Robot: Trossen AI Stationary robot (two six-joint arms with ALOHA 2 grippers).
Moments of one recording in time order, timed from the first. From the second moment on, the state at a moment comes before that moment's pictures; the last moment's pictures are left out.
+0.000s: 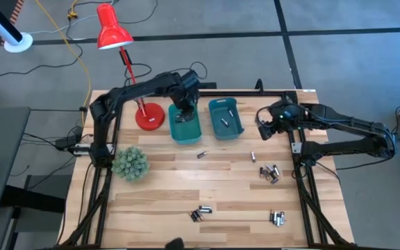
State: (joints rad) left arm 0.52 1.96 1.74 -0.99 0.12 0.04; right arm -0.30 0.89 0.91 -1.01 0.13 0.71
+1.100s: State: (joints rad) left arm -0.29 1.62 1.27 -0.55 -0.56 -0.67; right arm 0.02 0.89 0.91 -1.04 0.16 0.62
